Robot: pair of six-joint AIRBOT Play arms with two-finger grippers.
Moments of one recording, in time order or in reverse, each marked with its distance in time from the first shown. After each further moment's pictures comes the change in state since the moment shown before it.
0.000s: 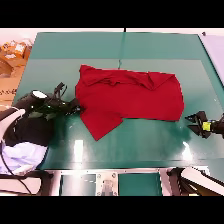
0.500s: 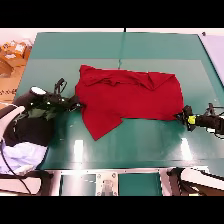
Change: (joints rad) left arm 0.000 -0.001 0.071 0.011 -0.041 0.037; right arm 0.198 -0.158 0.021 0.145 -0.129 -0.017
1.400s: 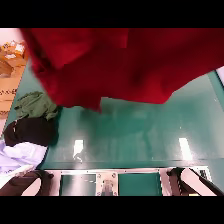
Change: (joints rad) left arm -0.001 0.637 0.993 0.261 -0.171 -0.165; right arm 0.011 0.320 1.240 0.005 0.301 0.153
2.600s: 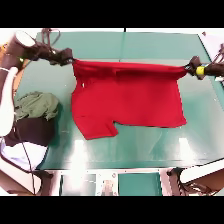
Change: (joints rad) left arm -0.002 -0.914 -0.106 0.077 0.005 -0.132; right arm 0.195 -0.766 -0.278 -0.034 -0.270 -0.134
